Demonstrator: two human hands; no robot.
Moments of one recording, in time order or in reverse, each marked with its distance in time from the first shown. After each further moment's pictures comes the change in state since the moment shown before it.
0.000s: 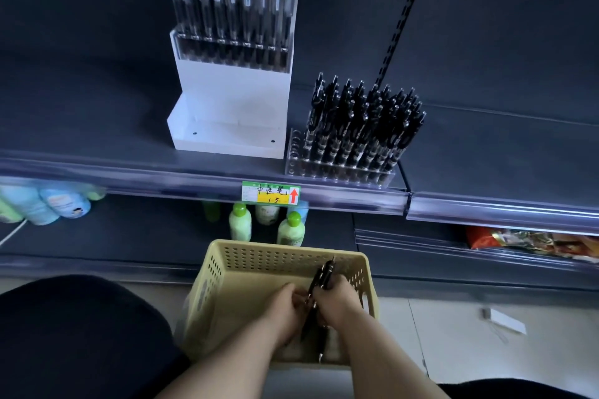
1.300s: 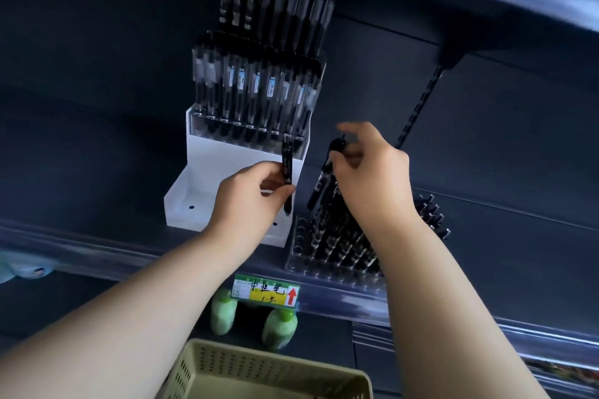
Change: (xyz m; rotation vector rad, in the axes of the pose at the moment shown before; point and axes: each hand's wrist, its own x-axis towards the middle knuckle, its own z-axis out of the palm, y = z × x) left_hand 0.026 0.216 -0.190 -0.010 0.686 0.665; right_hand -0.019 -0.247 -0.159 -0.004 0.616 -1.006
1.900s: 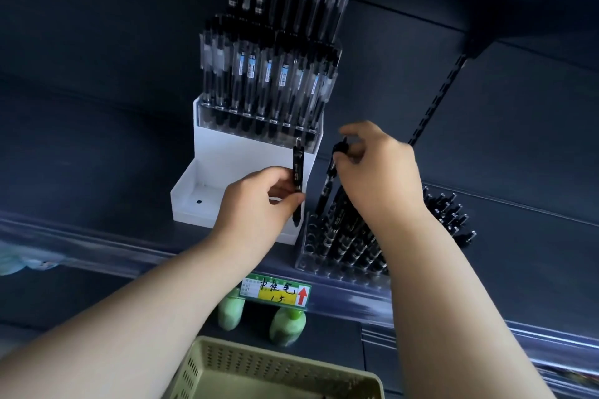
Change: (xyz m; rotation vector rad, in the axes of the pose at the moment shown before) left_hand -0.009 -0.006 -0.003 -0.020 -0.048 -0.044; right_hand 0.003 -0.005 0.013 -0.177 -0.085 0.023
